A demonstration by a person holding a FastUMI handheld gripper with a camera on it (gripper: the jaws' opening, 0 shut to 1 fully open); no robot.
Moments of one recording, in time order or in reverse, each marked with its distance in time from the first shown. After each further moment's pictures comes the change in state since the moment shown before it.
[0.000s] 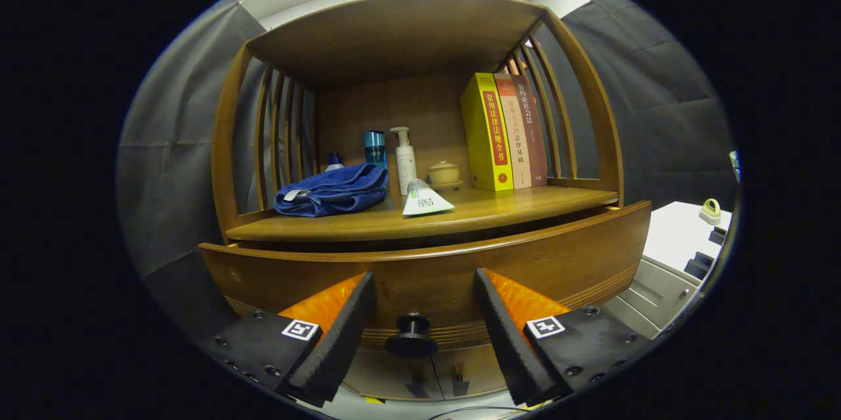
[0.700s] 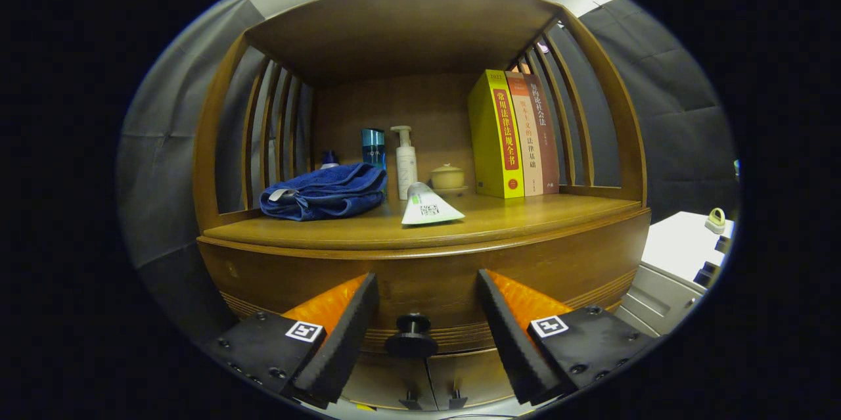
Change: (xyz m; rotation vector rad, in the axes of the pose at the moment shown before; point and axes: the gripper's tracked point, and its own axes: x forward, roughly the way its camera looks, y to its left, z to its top) arm 0.029 0.001 0.000 -0.036 -0.019 -0.007
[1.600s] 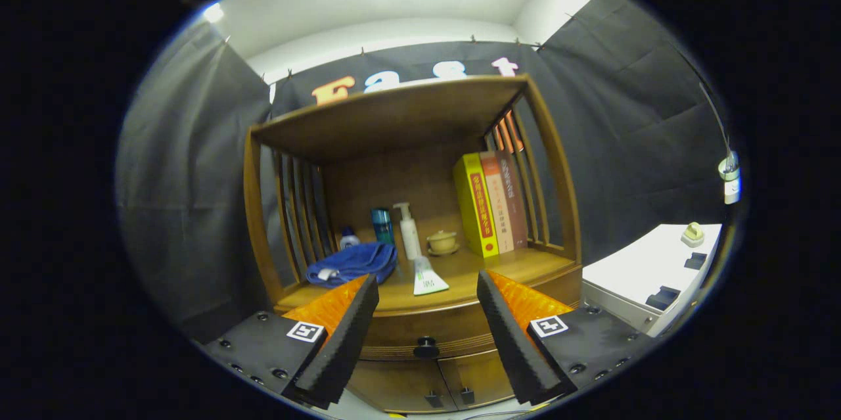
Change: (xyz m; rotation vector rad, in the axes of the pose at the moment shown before) arm -0.171 -0.018 0.158 0.133 -0.205 0.000
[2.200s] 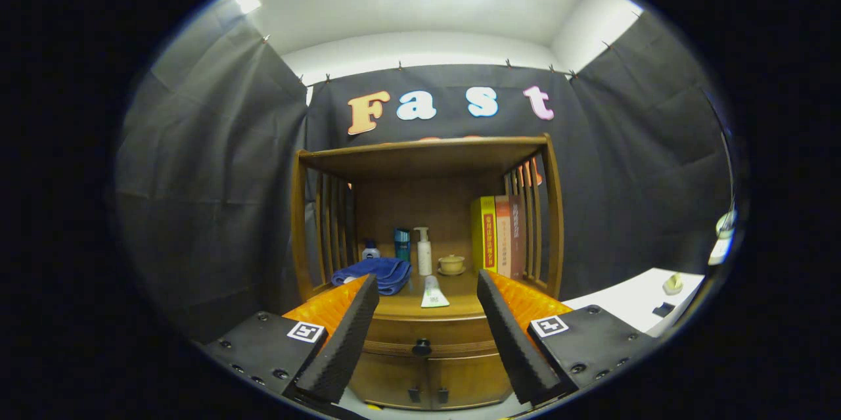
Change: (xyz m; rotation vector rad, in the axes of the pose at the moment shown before) arm -0.060 0.023 0.064 -0.209 -0.026 0.081
